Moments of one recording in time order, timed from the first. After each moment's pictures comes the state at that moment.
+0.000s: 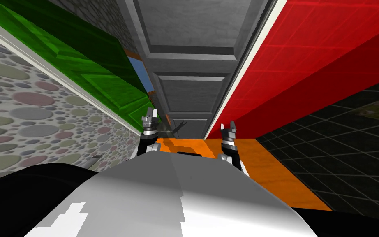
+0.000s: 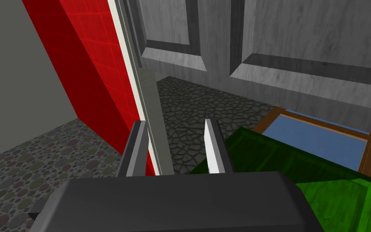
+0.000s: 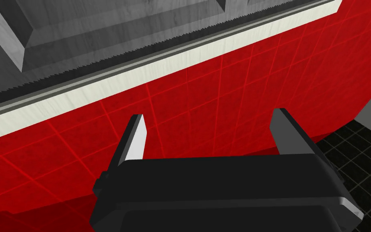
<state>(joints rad) 0.51 -0.11 0.00 -2.07 -0.09 -0.49 -0.15</state>
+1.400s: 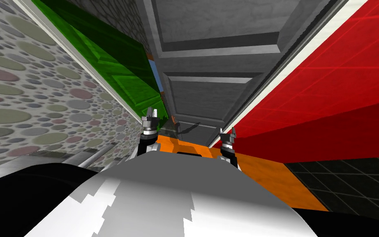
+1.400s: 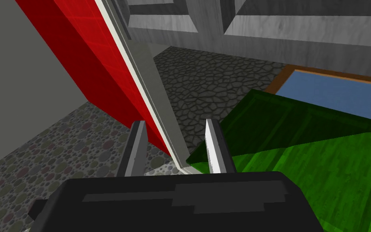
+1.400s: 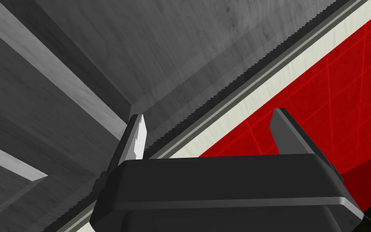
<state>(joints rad) 0.48 -0.14 0.00 -1.84 -0.28 -0.62 -0.36</state>
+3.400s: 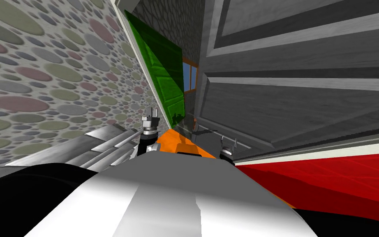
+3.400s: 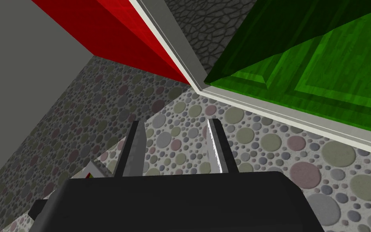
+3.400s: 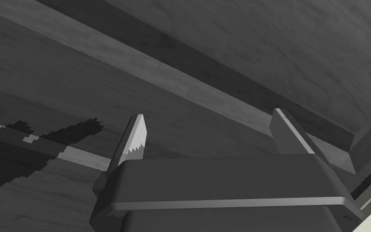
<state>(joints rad) 0.44 -0.13 0.00 -1.51 -0.56 -0.80 -0.67</state>
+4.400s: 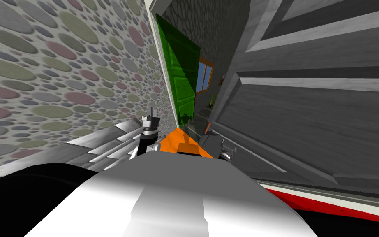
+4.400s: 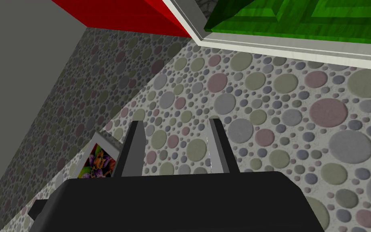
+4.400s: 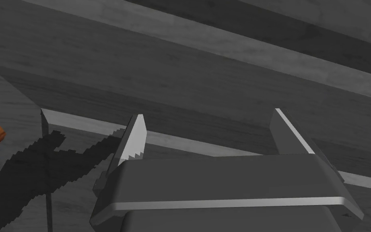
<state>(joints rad) 0.40 -0.10 0.00 -1.34 -0.68 -0.89 -0.81</state>
